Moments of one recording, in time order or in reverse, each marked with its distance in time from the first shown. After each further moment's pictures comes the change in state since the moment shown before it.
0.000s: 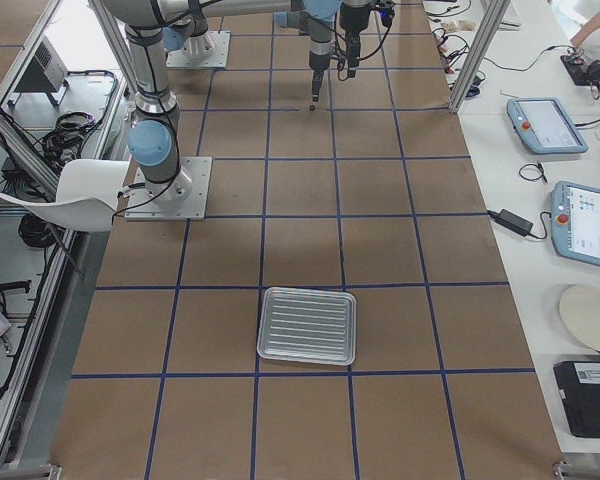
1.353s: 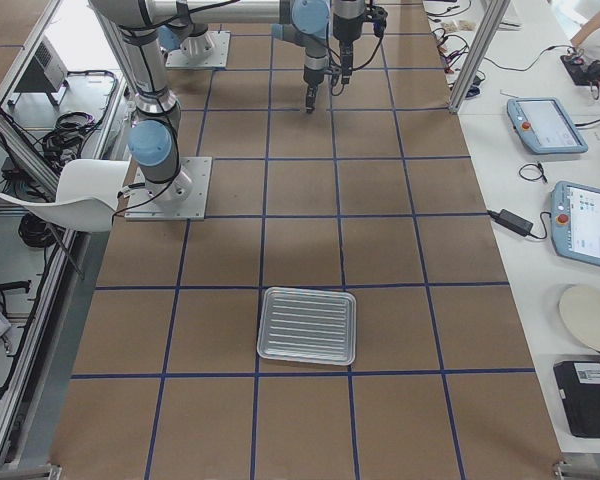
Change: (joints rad) left arm -0.033 -0.050 -0.002 0.049 -0.001 -0.022; right arm -0.027 -0.049 0.098 -0.078 0.083 0.004
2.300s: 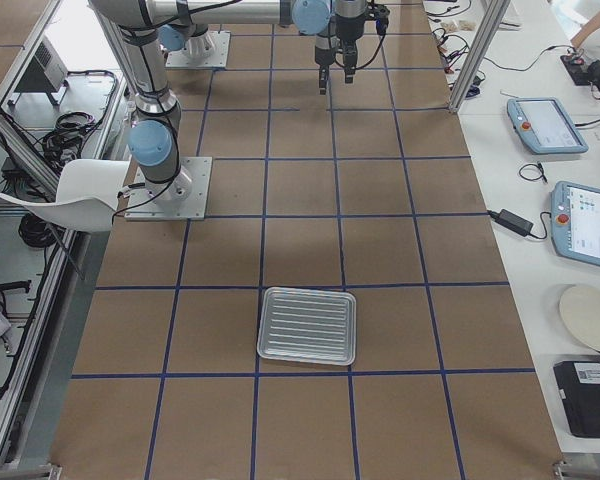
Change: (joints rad) left arm 0.214 0.097 0.043 -0.114 0.020 0.117; right arm -0.003 0.000 0.001 -0.022 0.002 -0.001
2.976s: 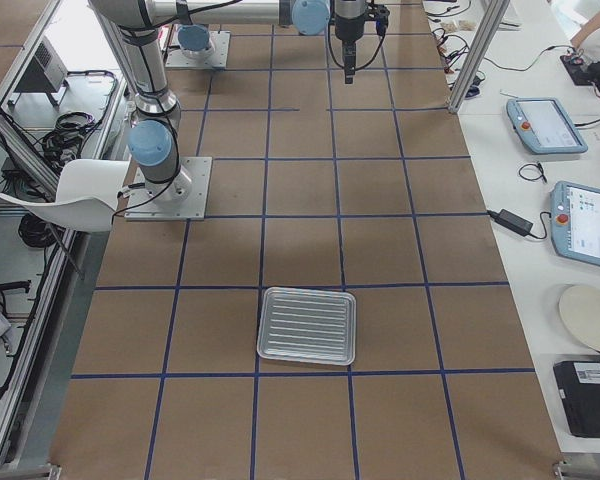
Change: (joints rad) left arm 0.496 0.086 0.081 -0.292 0.159 0.474; right arm -0.001 0.000 0.000 0.000 -0.001 0.003
